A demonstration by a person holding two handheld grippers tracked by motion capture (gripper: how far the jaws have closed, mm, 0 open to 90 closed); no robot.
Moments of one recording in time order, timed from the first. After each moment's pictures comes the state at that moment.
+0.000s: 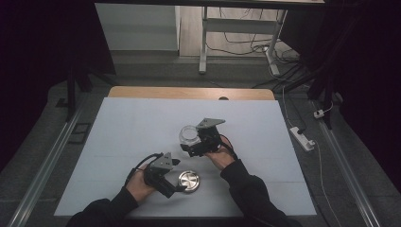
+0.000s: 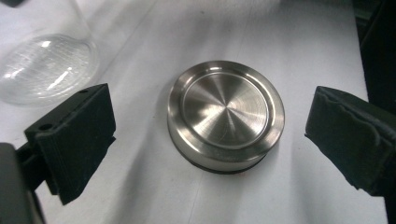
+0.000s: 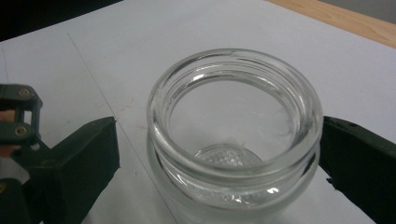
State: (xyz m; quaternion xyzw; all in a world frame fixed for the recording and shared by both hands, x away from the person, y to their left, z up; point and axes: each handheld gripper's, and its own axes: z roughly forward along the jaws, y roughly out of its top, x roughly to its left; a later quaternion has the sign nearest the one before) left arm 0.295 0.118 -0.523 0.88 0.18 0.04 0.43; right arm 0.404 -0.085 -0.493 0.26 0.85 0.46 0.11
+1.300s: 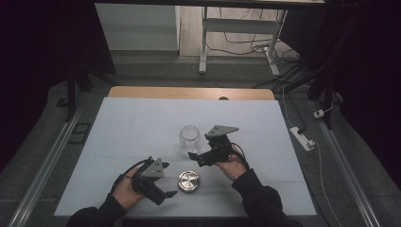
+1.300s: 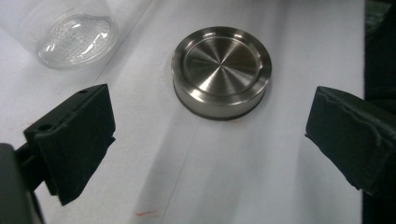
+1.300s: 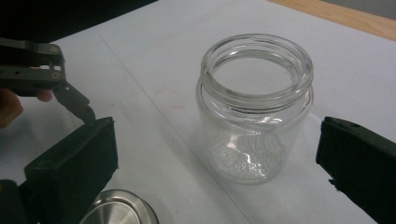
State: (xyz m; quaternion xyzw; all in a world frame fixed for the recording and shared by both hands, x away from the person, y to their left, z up) left arm 0.267 0.141 -0.512 0.90 0.19 0.08 0.39; right arm 0.365 -0.116 -0.473 0.26 0.84 0.47 0.09
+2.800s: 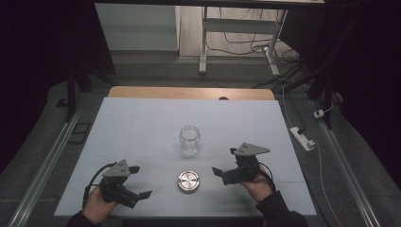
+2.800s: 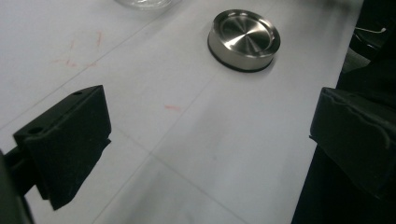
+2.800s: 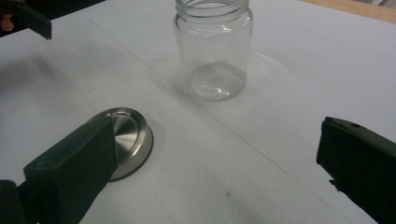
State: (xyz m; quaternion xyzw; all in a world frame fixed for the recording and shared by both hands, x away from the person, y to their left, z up) left arm 0.232 0.217 -0.508 0.84 0.32 0.06 0.43; right arm 0.312 -0.195 -0.478 0.30 0.82 0.47 0.13
